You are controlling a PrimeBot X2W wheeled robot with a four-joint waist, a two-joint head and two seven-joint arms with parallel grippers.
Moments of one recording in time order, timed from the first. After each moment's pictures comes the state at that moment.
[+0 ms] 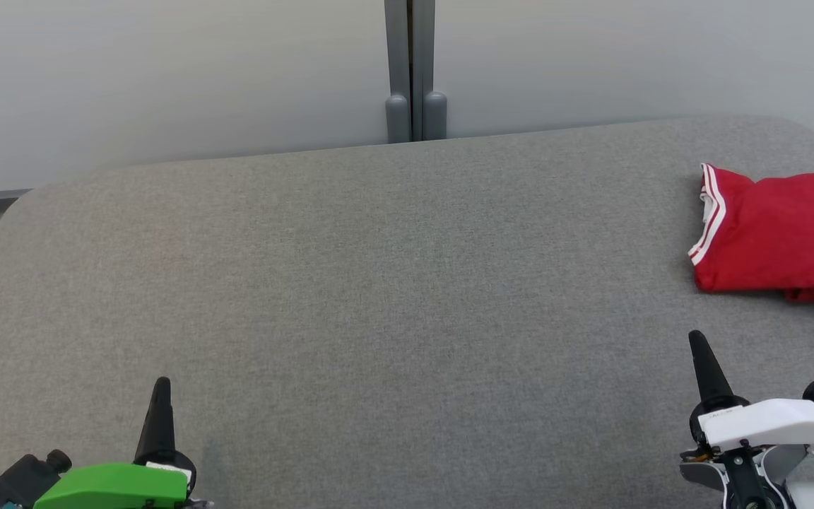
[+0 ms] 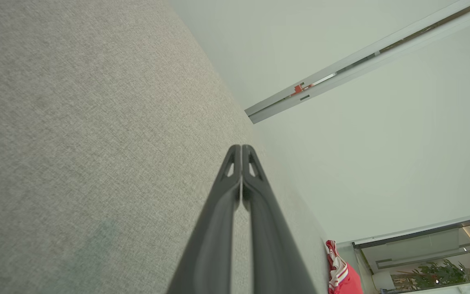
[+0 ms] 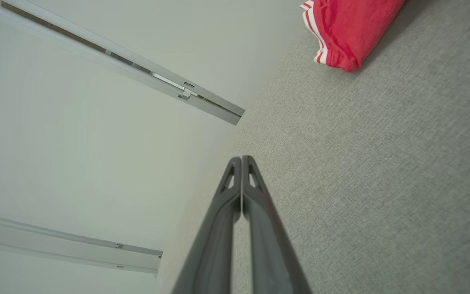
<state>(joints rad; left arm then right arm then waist) 0.03 0.07 0.01 0.20 -1.15 -0.10 -0.05 -0.03 -0.06 -0.08 0.23 1.08 0.13 -0.02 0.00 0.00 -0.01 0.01</state>
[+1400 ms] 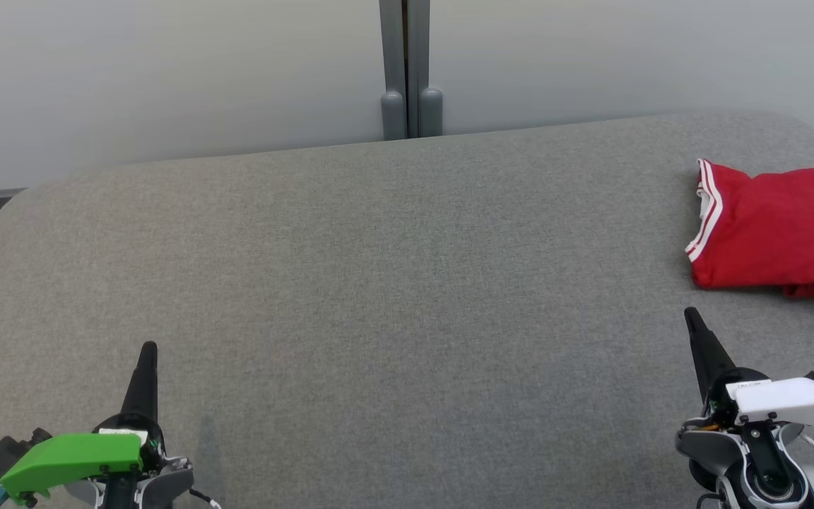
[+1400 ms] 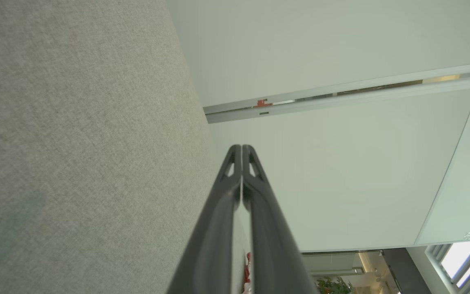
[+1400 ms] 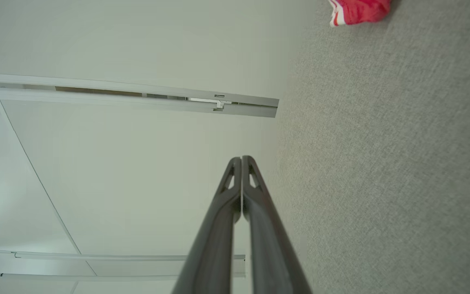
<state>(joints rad) -0.06 0.07 0.06 0.23 -1.50 -0.12 0.05 -0.08 -0.05 -0.10 0.24 1.46 0.13 0.08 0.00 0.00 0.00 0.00</state>
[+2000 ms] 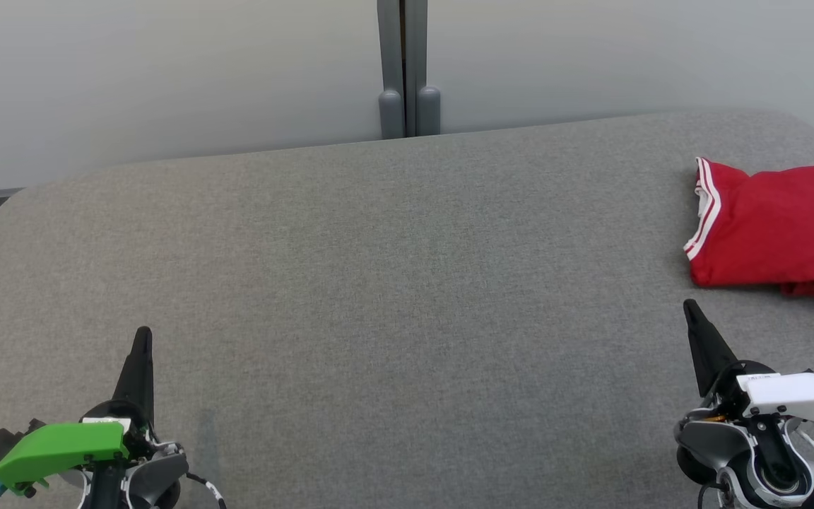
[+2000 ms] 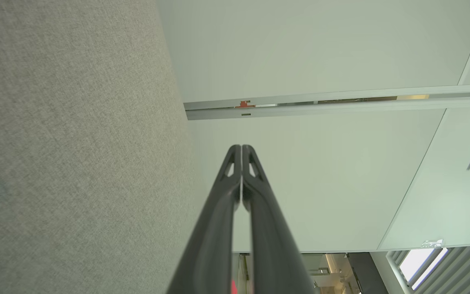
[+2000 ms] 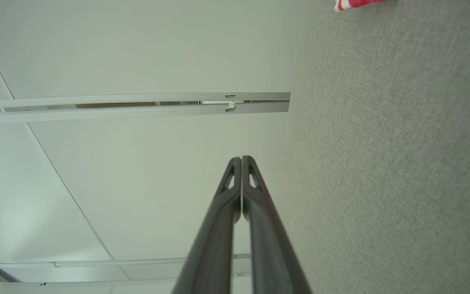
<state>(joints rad) -0.09 0.07 0.08 0.24 -1.62 -0.13 0.09 -0.10 -0.05 -0.11 0.24 1.59 0.13 0.11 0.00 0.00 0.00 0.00</state>
